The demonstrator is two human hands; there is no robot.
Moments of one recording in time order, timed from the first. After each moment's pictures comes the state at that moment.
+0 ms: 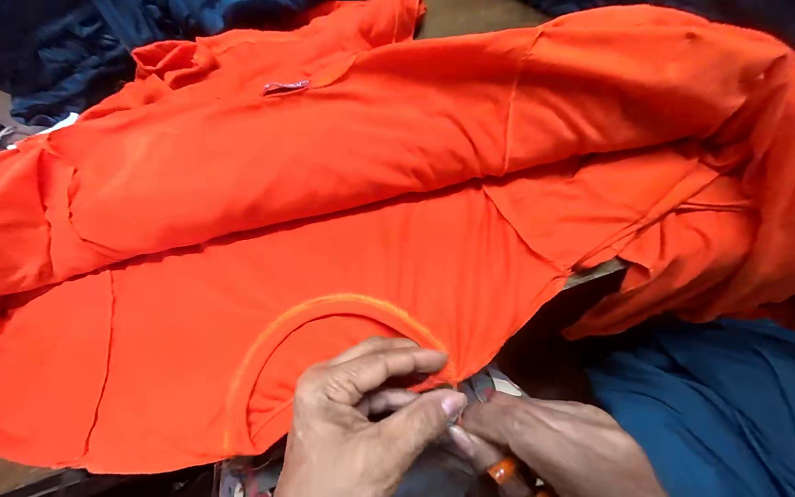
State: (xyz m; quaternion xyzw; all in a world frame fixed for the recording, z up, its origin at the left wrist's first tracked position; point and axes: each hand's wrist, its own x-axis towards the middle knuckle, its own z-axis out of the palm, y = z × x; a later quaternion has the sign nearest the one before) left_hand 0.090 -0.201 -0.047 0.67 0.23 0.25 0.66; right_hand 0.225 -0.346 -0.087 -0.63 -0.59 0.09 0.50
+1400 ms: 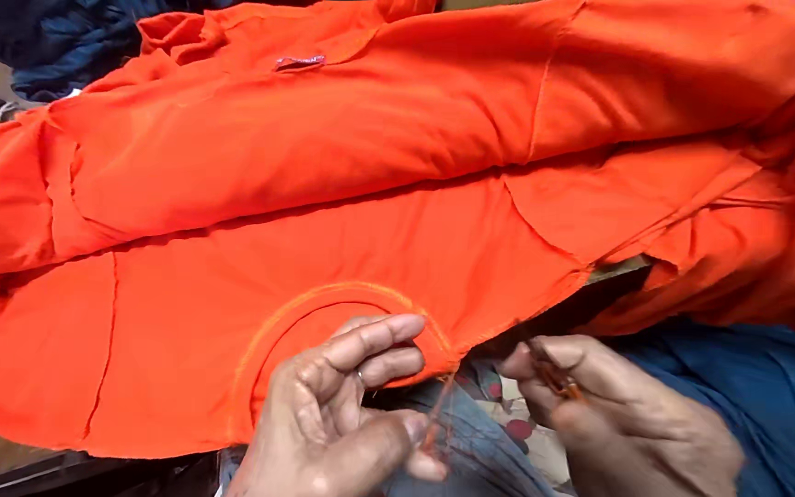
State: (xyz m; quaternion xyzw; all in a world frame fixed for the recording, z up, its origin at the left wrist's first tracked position) left_hand 0.068 -0.184 -0.027 0.56 0.23 0.18 0.77; right_hand 0.235 -0.345 -0.086 -0.61 -0.41 0.21 0.64
